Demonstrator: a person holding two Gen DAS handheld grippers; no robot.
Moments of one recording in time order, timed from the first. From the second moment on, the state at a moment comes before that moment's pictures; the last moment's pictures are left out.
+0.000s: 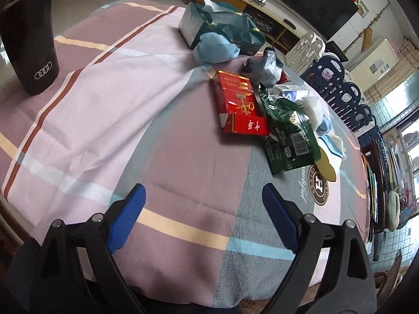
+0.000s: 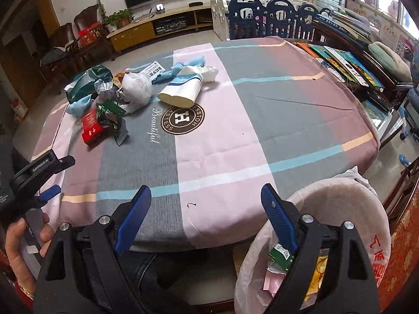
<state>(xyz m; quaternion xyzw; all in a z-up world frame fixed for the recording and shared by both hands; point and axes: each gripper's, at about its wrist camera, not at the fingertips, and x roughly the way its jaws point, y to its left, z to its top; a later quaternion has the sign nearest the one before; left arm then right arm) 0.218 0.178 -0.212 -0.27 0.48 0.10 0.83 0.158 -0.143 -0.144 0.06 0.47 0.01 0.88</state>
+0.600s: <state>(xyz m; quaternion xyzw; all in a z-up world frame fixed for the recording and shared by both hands) 0.215 0.182 -0.214 -0.27 0.48 0.12 0.83 0.157 -0.135 -0.159 0.06 0.48 0.03 0.87</state>
